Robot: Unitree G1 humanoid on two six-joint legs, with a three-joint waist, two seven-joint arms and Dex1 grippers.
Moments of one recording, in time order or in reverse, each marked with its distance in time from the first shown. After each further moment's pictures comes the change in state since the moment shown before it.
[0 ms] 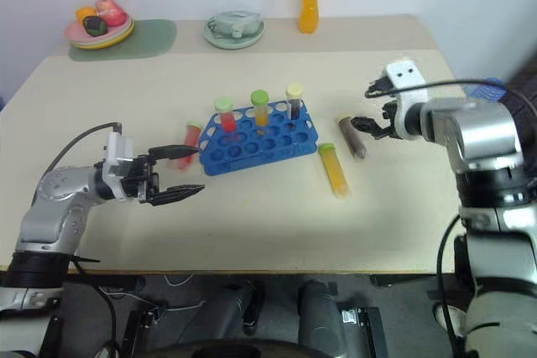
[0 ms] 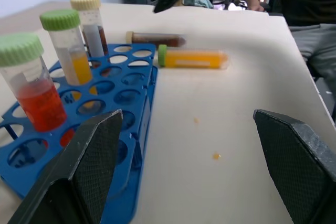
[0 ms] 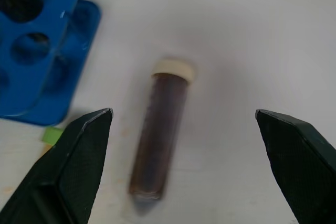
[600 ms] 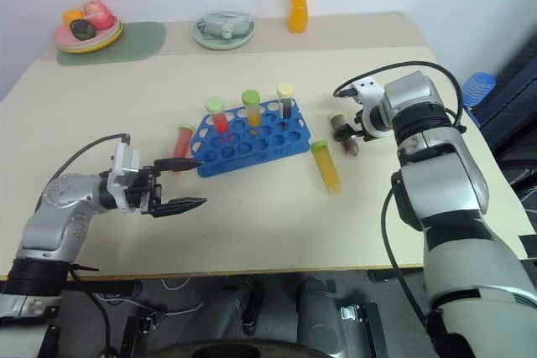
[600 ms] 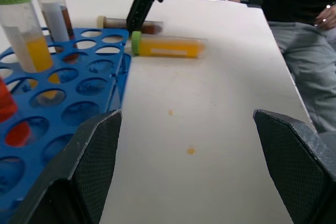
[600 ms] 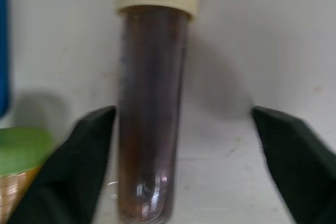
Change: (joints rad) left arm 0.065 0.008 -0.014 -0.040 0.000 0.034 -0.008; right arm -0.351 0.280 0.163 0.867 -0.293 -0.245 0.098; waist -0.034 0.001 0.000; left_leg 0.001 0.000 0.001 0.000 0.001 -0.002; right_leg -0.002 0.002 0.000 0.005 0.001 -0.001
